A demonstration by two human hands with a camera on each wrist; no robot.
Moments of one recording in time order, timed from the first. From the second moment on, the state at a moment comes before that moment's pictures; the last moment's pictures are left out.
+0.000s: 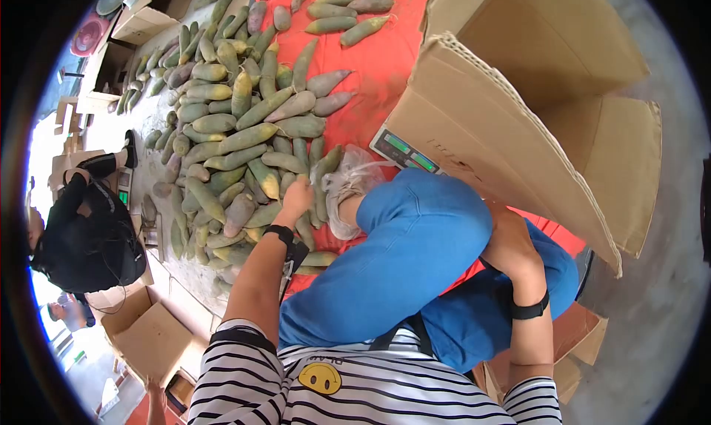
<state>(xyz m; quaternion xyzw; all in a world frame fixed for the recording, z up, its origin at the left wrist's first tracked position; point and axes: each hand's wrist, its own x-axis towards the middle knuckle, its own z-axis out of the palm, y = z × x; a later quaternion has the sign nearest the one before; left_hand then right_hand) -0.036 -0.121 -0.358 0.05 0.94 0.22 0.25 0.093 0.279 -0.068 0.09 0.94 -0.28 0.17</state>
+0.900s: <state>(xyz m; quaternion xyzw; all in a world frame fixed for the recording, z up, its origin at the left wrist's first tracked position) -0.053 -0.084 -0.300 0.04 0.95 0.28 0.13 0.083 0.277 -0.058 0.07 0.95 -0.26 0.15</state>
